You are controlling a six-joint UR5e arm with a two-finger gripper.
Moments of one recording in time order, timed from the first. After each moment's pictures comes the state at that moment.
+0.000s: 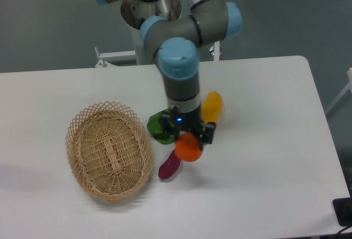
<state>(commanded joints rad) 2.48 -1.86 -1.75 -0.88 1.58 0.93</state>
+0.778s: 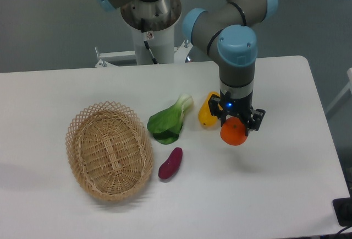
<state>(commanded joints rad) 2.61 -1.86 -1.75 -0.90 1.58 1.17</state>
